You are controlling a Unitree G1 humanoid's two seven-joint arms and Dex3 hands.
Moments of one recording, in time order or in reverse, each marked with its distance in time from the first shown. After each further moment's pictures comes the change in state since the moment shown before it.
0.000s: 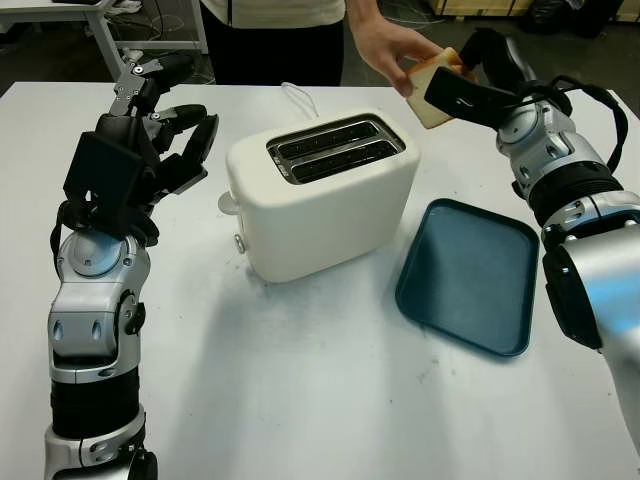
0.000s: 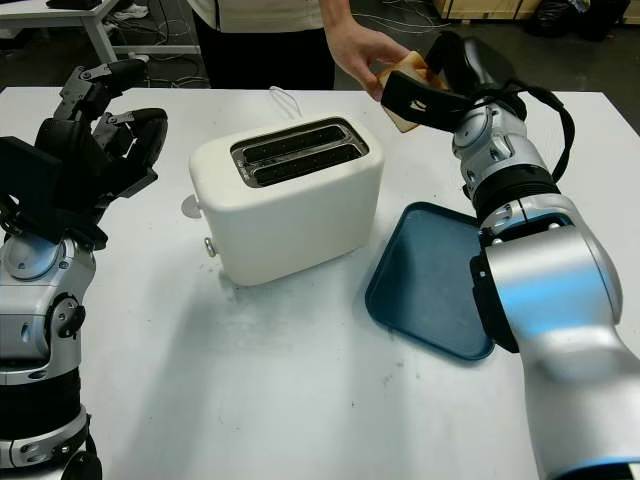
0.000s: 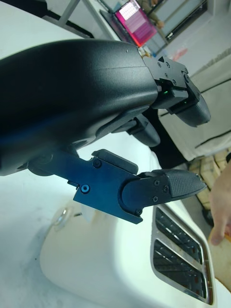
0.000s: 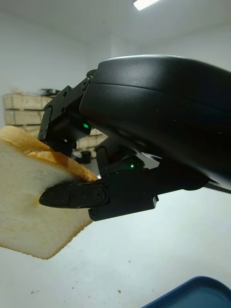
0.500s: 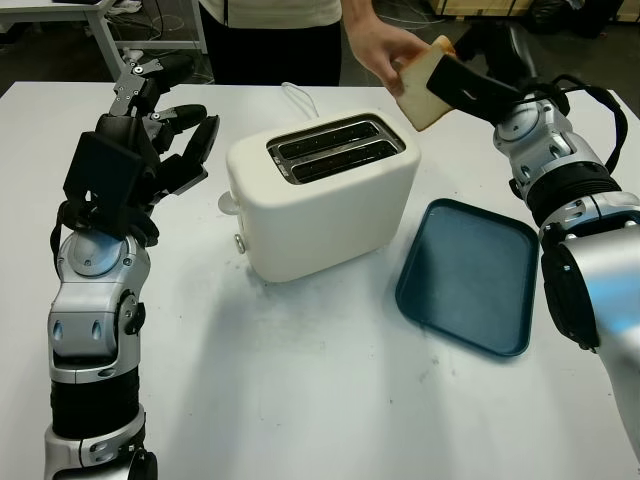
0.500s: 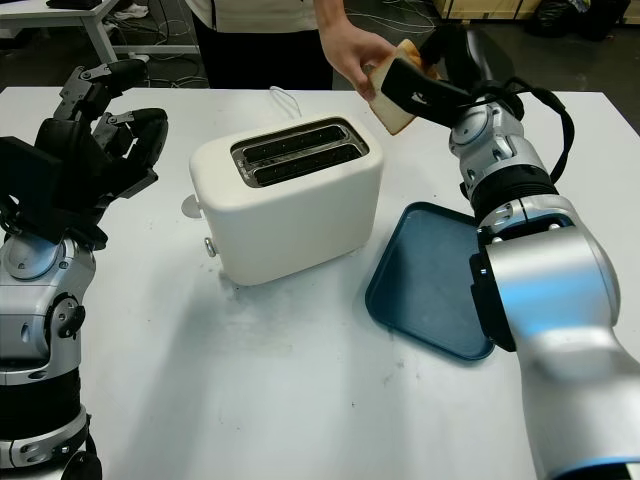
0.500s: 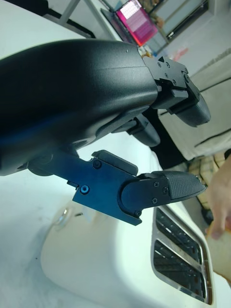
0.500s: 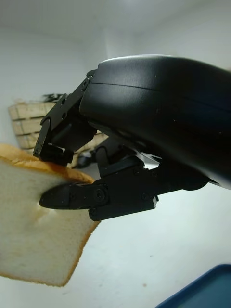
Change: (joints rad) left arm 0.008 0.000 0.013 0.000 -0.010 0.000 -0.004; right arm 0.032 0.004 -0.126 -0.024 0.111 -0.129 0.006
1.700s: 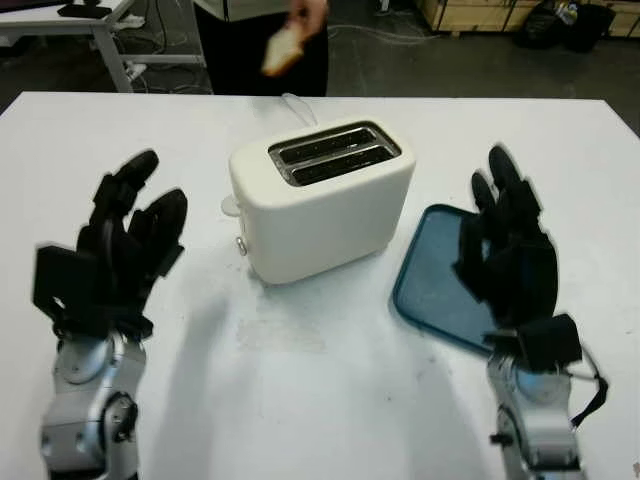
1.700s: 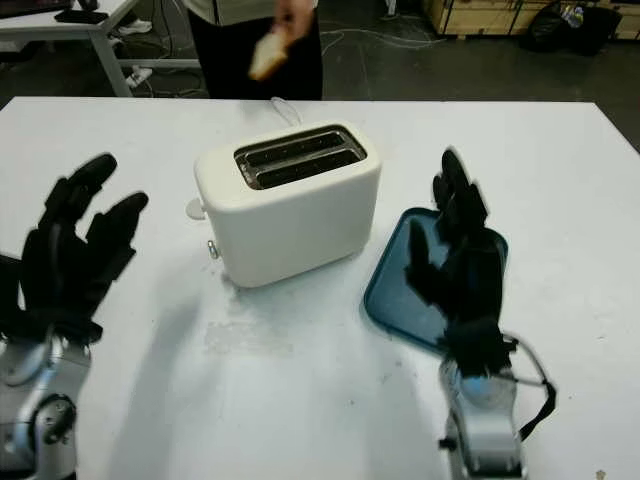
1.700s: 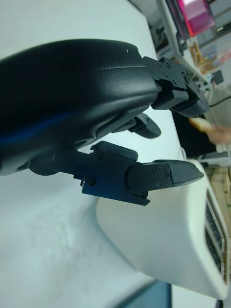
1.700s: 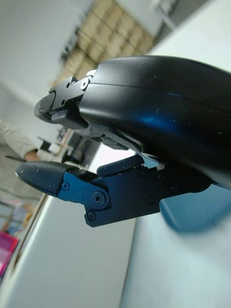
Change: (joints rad) left arm 0.468 -0.175 -0.018 -0.162 -0.061 -0.150 0.059; right arm 1.400 0.352 -0.113 -1.579 0.478 -0.068 0.215
